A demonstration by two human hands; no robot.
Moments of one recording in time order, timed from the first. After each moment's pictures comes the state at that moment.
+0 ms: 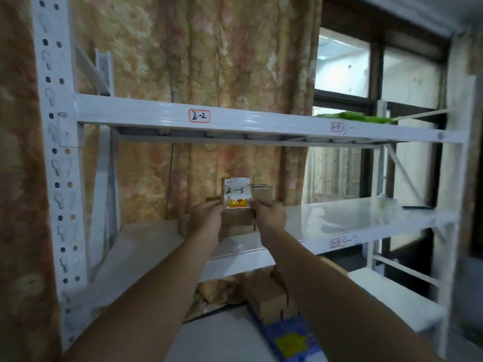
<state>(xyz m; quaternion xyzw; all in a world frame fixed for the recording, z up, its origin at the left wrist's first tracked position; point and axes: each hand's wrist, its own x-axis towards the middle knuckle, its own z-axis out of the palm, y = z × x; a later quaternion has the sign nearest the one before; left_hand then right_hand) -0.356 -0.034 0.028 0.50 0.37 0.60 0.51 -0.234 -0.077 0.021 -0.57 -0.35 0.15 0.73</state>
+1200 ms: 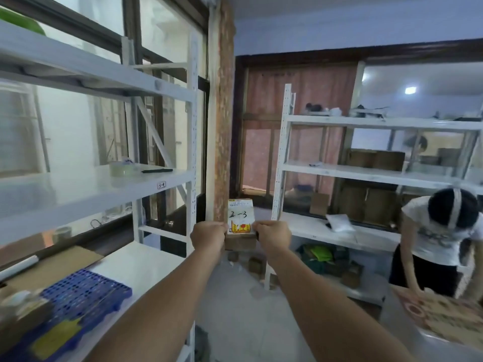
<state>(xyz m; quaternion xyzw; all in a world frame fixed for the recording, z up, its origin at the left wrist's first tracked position) 0.347 -0.372 -0.128 0.68 0.28 0.27 0.63 0.384 -0.520 -0.117 -0.76 -0.02 -0.07 0.64</state>
